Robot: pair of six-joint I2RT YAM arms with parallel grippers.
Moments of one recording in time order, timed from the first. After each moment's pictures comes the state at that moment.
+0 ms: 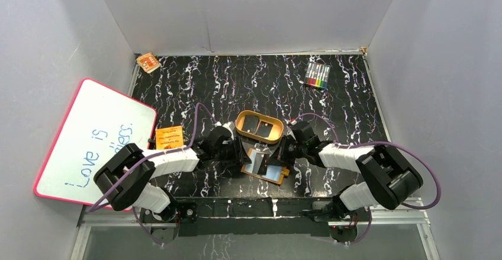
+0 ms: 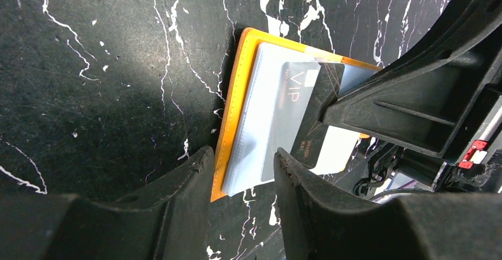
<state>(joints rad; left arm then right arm) -0.80 1.42 0.52 0.09 0.19 -0.93 0.63 1.39 0.43 0.13 -0.47 0.99</state>
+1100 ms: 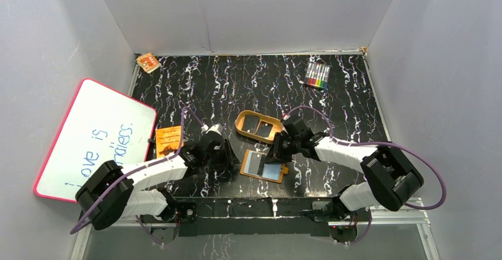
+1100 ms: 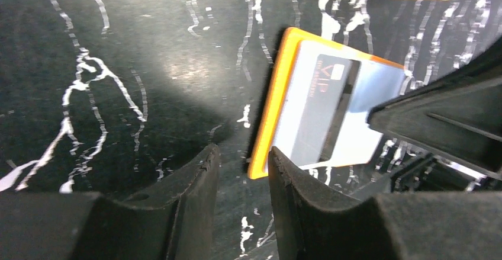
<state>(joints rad) -0.80 1.21 0.45 -0.07 0.03 -0.96 0.71 1.38 0.59 -0.11 -0.40 0.92</state>
